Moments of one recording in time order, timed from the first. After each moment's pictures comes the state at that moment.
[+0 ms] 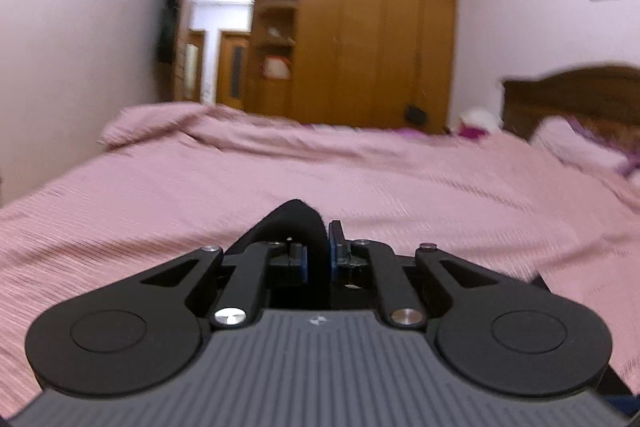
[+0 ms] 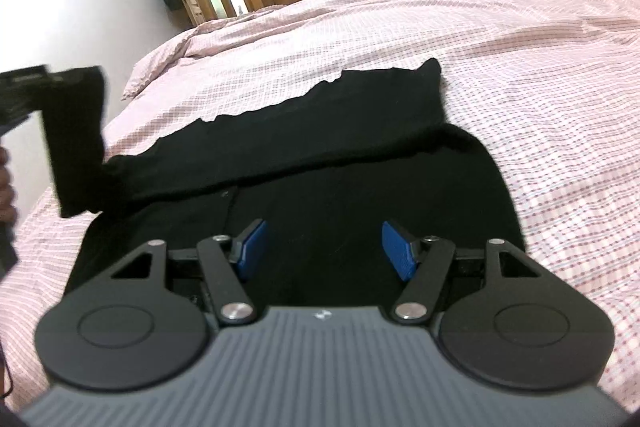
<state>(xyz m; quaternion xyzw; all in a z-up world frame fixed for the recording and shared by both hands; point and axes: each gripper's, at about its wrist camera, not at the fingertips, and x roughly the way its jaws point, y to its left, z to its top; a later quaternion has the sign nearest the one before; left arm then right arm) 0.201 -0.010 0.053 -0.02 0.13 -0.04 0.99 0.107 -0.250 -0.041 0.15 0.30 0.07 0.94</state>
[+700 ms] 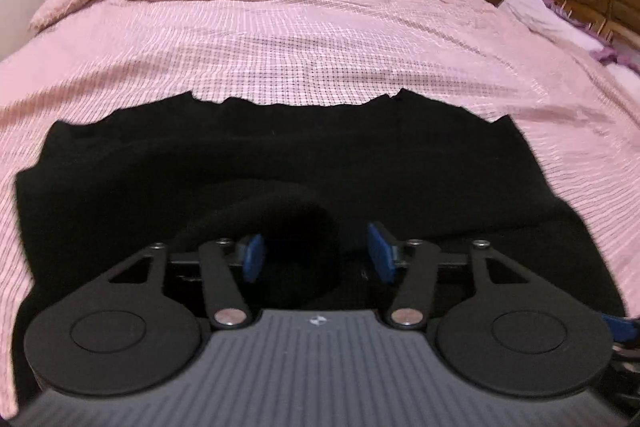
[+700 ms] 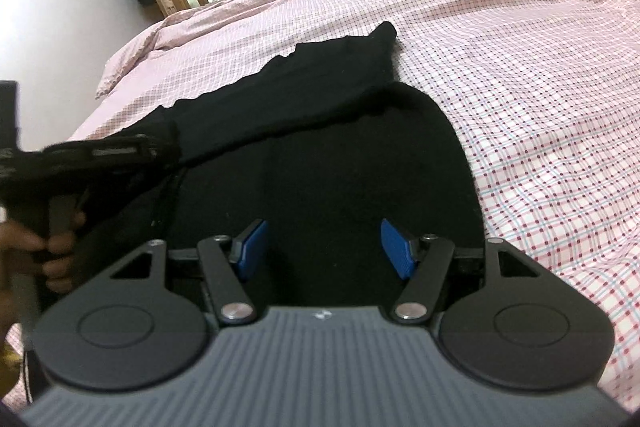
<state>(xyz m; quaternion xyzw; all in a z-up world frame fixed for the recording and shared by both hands) 0.242 -0.049 -0.041 -0.03 0.34 -0.11 0.93 0.115 -0.271 -0.070 0.17 0.33 0.04 0.93</state>
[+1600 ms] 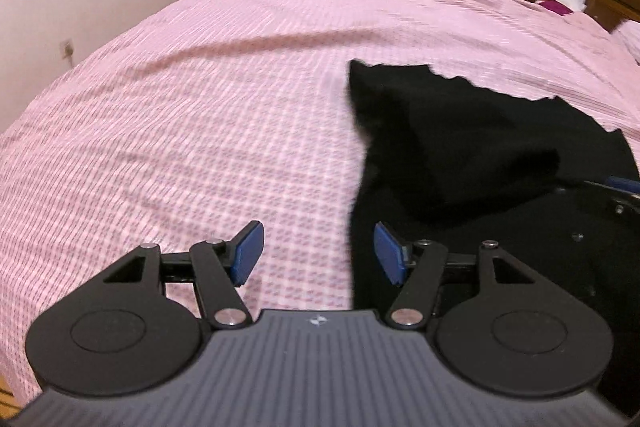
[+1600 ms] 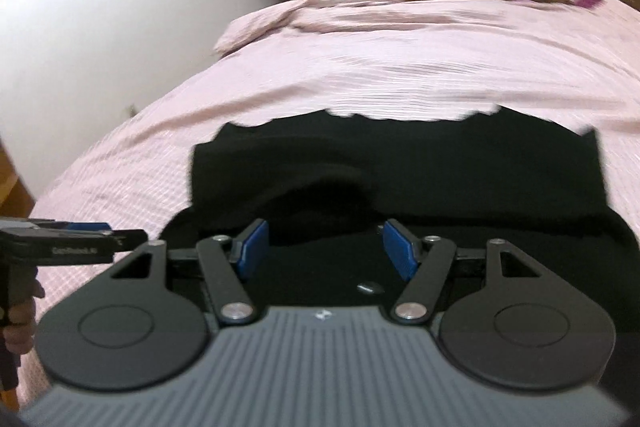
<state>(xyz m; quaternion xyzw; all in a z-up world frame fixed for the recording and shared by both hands) 0.116 0.123 -0.009 -0.05 0.37 0.08 0.92 0.155 -0.116 -0.006 0.04 0.30 0.22 0.93</state>
